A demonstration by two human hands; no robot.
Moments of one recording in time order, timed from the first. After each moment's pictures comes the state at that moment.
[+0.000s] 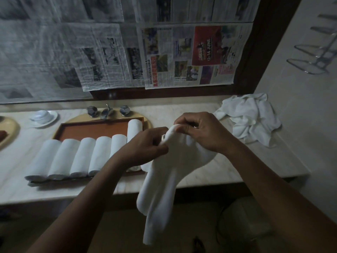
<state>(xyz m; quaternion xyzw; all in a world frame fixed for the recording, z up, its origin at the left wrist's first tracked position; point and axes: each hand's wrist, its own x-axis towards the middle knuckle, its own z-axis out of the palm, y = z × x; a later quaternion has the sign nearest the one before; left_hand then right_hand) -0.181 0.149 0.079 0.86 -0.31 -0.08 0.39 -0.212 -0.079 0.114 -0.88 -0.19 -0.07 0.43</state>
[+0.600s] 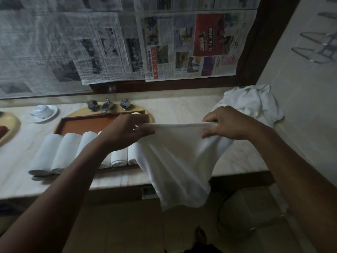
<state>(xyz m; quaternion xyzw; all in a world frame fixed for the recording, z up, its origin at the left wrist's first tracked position) -0.148 0.202 0.085 0.88 -0.34 0.00 0.32 -0.200 -0.135 0.109 -0.96 -0.12 0.07 0.26</state>
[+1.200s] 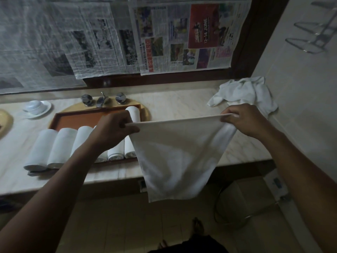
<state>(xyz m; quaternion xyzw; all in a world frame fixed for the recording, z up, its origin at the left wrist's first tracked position) -0.156 0.223 0.058 0.93 -0.22 0.06 0.30 -0.225 -0.194 0.067 -0.94 0.05 -0.06 0.32</state>
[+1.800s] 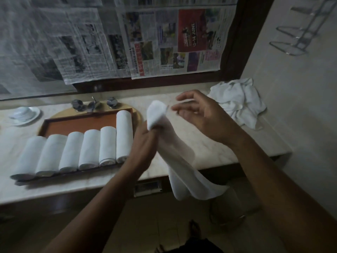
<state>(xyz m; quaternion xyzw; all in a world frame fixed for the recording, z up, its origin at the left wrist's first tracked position) -0.239 0.106 0.066 0.75 -0.13 -0.05 0.65 -0.257 -0.092 0.122 -0.84 -0.08 -0.04 0.54</state>
